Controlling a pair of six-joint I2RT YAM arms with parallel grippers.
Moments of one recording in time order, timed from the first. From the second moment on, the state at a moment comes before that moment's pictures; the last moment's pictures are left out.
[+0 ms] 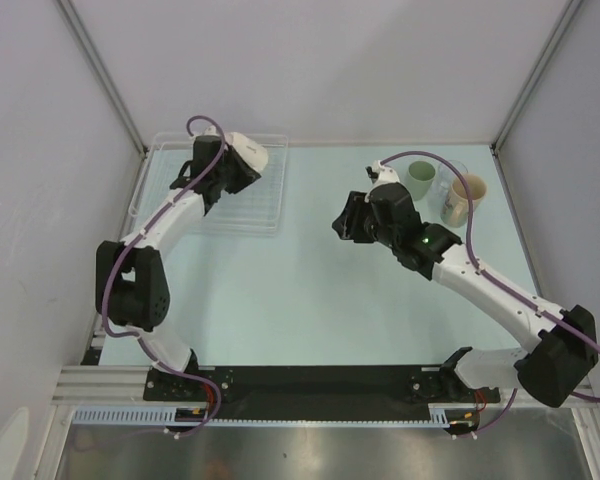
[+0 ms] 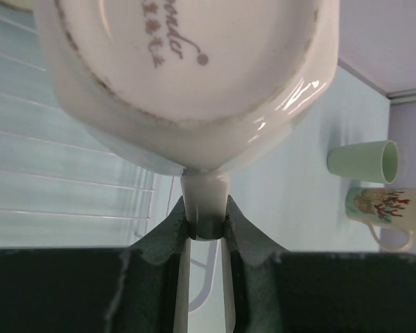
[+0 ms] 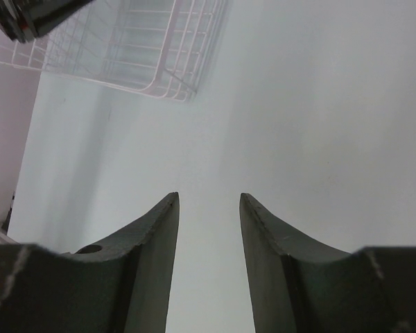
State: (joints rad) left arm -0.22 1.71 1.37 -0.21 0.12 -0.69; right arm 0.69 1.27 1.11 -0.33 0.10 0.60
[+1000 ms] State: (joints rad) left arm -0.16 1.67 0.77 1.14 0.72 -1.49; right arm 0.42 1.43 1.00 0.32 -0.34 0.96
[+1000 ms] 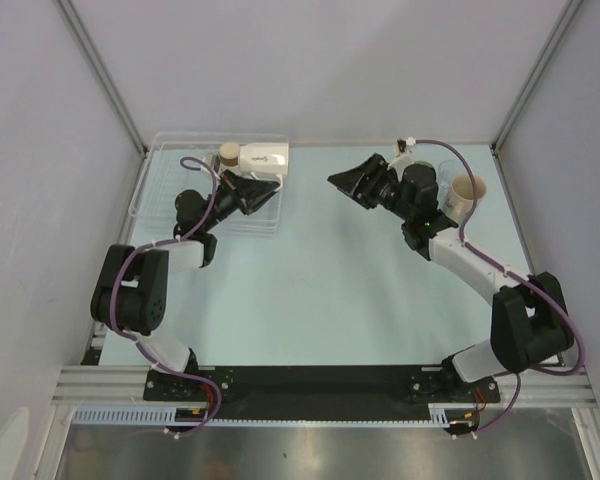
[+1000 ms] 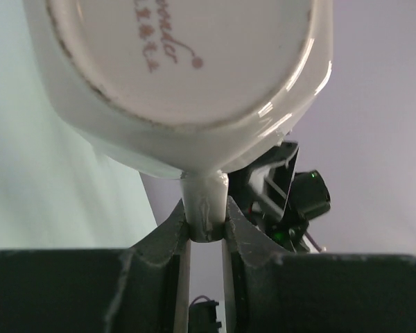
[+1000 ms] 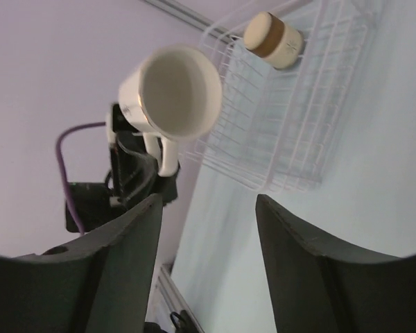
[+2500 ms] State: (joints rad) left arm -0.21 1.62 0.73 1.16 0.82 -1.52; right arm 0.50 2.02 1.43 0.90 -0.65 1.39
